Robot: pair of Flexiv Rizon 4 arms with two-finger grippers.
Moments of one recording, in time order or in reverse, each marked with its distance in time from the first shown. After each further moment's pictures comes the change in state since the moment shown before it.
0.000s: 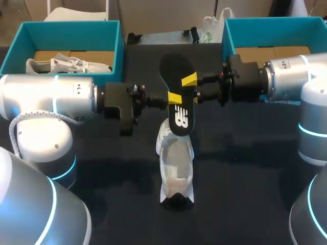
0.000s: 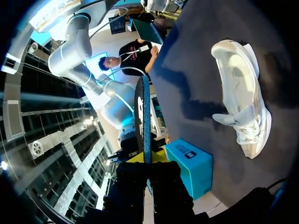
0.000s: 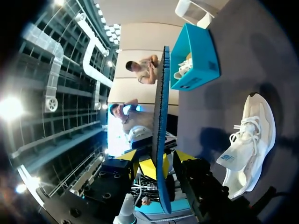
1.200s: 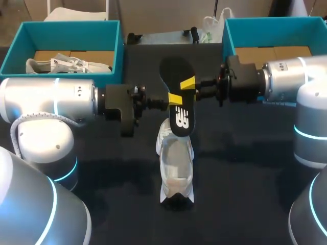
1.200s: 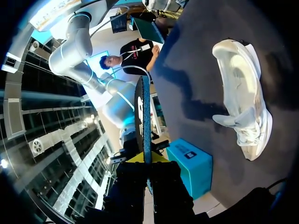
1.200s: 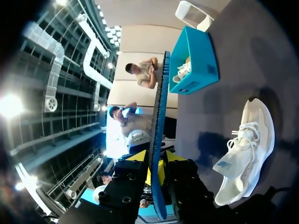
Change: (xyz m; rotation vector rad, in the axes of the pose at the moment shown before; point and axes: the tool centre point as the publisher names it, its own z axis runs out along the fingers) left arm 0.003 -0.001 0.001 -0.010 -0.008 -0.013; right arm -0.008 0.008 0.004 -0.029 -0.006 -0.023
